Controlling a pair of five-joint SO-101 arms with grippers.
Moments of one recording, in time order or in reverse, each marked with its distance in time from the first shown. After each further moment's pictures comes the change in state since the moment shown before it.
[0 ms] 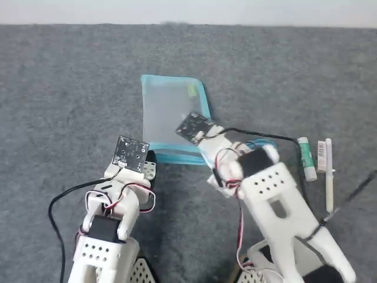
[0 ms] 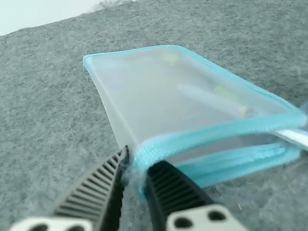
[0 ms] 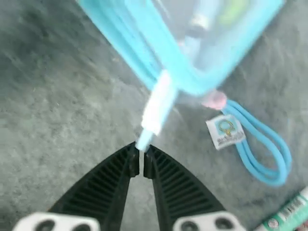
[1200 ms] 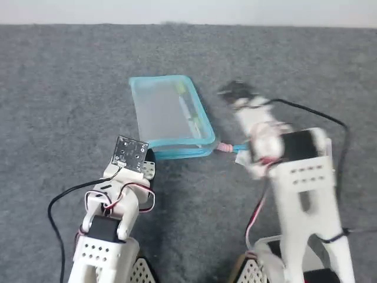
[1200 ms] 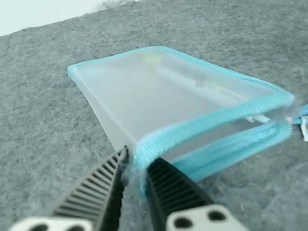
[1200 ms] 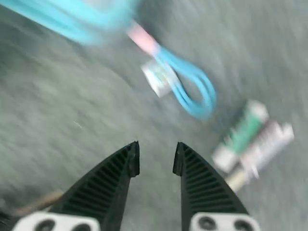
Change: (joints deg) left arm -0.4 0.0 0.0 0.0 0.1; right arm 26.0 -2.2 -19.8 21.5 5.1
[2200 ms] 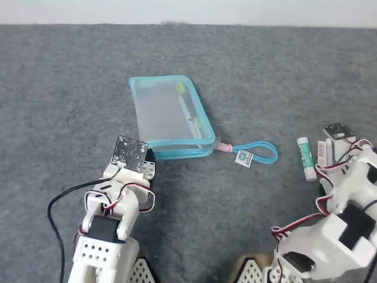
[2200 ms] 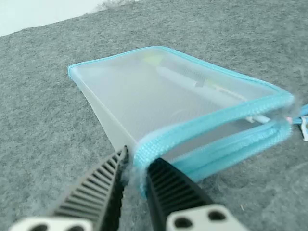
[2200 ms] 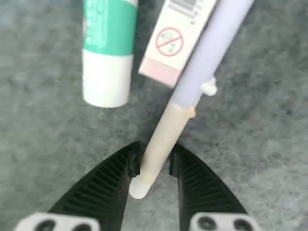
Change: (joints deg) left arm 0.0 0.0 0.0 0.0 0.0; right arm 42.8 38.7 10.5 -32.4 23.4
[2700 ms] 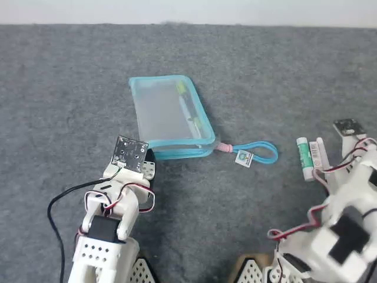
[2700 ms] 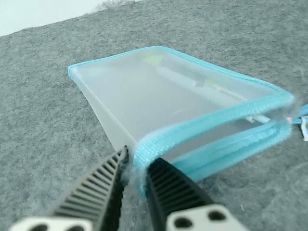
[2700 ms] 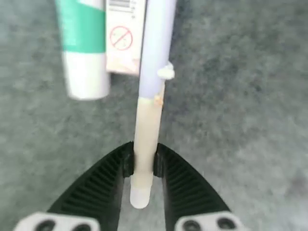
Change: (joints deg) left arm 0.0 0.0 0.0 0.0 0.0; right arm -0.3 -11.2 0.7 5.0 -5.1
